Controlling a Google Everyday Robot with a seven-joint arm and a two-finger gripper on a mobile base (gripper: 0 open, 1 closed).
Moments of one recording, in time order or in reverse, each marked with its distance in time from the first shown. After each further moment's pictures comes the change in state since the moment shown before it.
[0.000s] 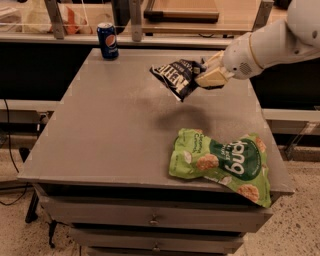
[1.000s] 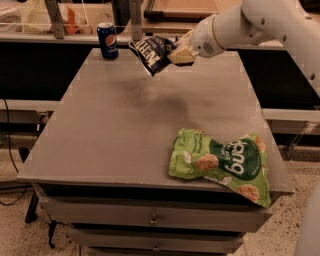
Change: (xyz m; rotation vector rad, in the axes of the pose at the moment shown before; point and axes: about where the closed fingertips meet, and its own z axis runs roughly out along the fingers) arm -0.064 -0.064 0.064 0.076 -0.083 -0.028
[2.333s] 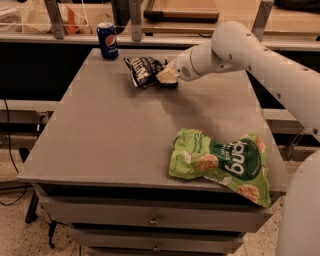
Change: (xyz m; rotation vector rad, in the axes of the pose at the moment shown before) arm 0.051 0.008 0.083 0.047 0.028 0.235
